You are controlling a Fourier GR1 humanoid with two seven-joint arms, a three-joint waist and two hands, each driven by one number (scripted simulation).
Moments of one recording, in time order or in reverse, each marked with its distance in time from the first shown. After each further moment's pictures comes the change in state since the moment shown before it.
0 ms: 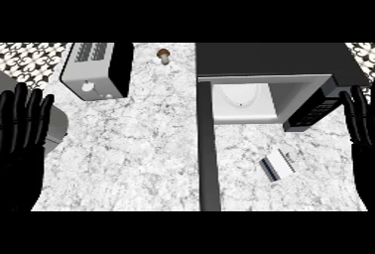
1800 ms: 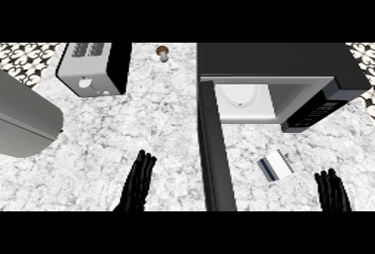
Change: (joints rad) left arm 0.315 -0.076 -0.664 0.141 -0.163 0.320 -0.246; right arm 0.530 0.112 0.086 0.277 0.058 0.011 -0.535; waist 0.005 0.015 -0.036
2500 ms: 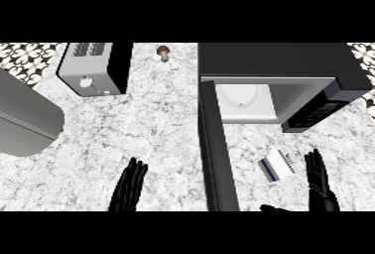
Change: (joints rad) left arm 0.039 0.097 0.022 -0.003 0.118 -0.040 -0.065; right arm -0.300 -0.008 -0.145 0.467 0.011 -0.077 -0.163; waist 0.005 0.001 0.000
